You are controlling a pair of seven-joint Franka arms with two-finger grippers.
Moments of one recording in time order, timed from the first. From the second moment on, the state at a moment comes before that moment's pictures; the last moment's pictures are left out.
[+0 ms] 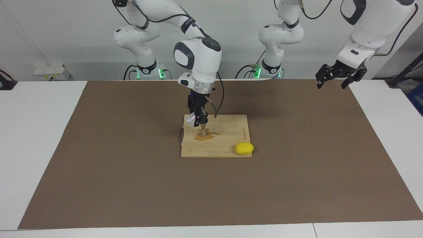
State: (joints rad) left arm -0.07 -0.04 0.04 -1.62 0.02 1.54 0.09; right arm 0.52 0.22 0.10 -1.81 -0.41 2.06 1.96
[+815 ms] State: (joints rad) left arm 0.05 -0.03 -0.11 -1.62 0.02 1.58 0.06; right arm 0.51 0.21 0.10 -1.81 -0.38 2.06 1.96
